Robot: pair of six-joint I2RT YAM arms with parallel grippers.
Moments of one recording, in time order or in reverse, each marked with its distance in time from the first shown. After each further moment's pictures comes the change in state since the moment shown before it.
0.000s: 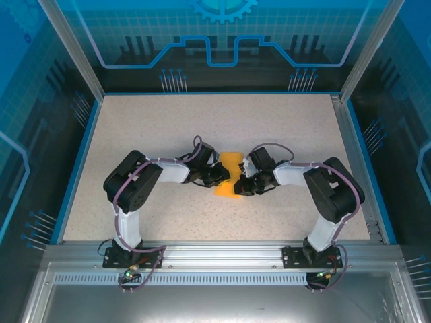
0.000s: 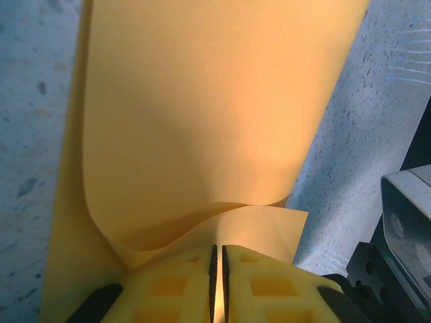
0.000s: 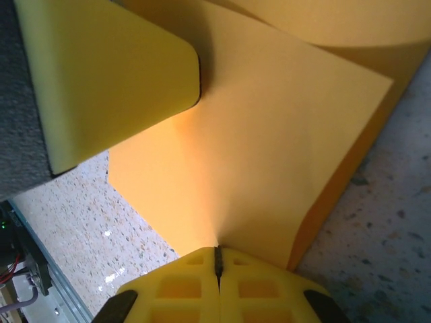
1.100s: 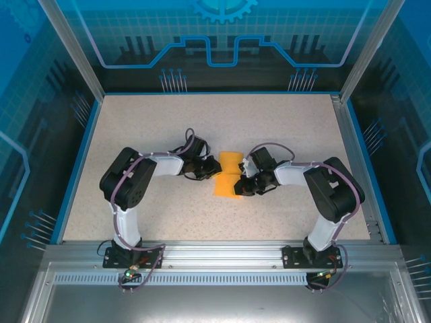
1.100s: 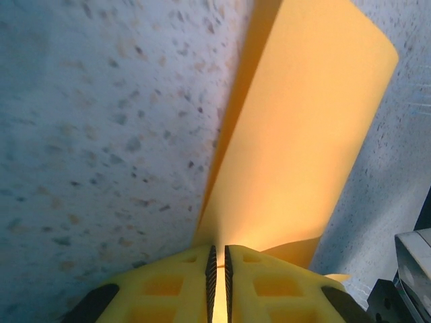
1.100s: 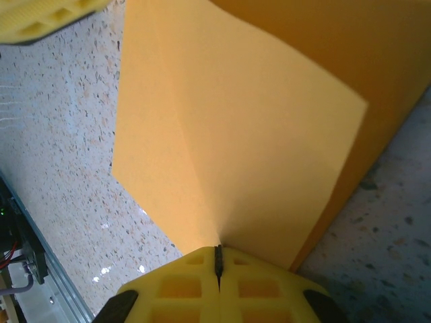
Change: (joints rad) left arm 0.107 -0.001 0.060 -0.132 -0.047 0.127; right arm -0.010 0.003 -0.002 -0.002 -0.026 -0.060
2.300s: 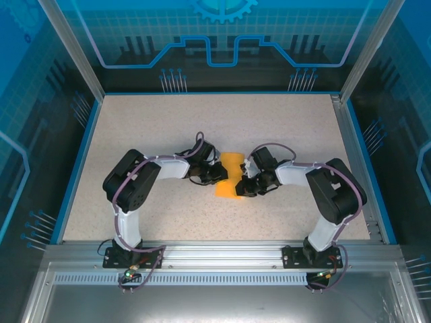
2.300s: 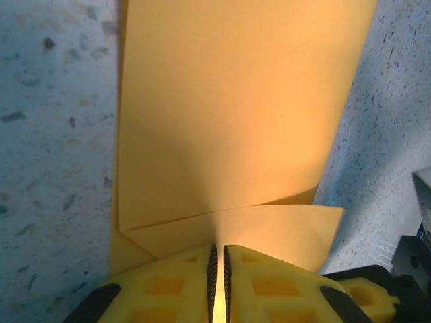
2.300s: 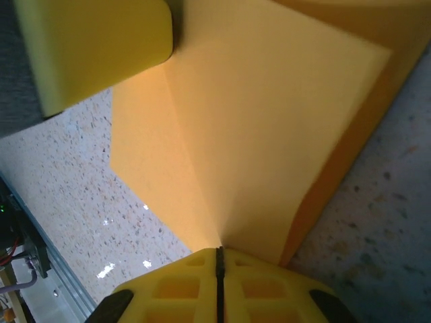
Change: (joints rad) left arm -0.090 0.001 0.009 -0.035 0.034 0.063; right arm -0.005 -0.035 0.006 -0.066 -0.001 0.017
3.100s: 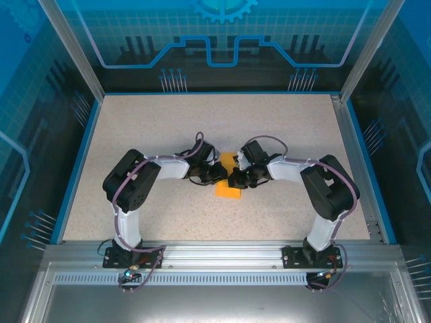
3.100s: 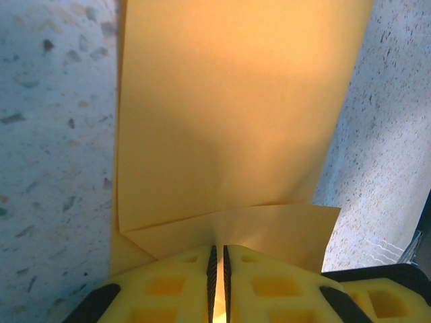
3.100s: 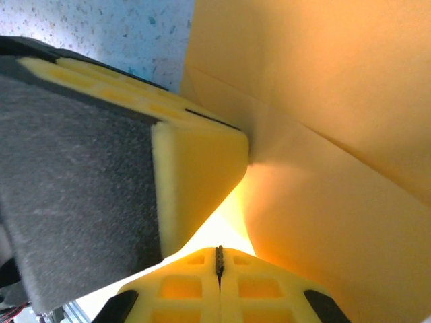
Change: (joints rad) left arm 0.000 0.000 -0.008 0.016 0.004 -0.001; right arm 0.065 0.072 0.132 0.023 0.097 0.119
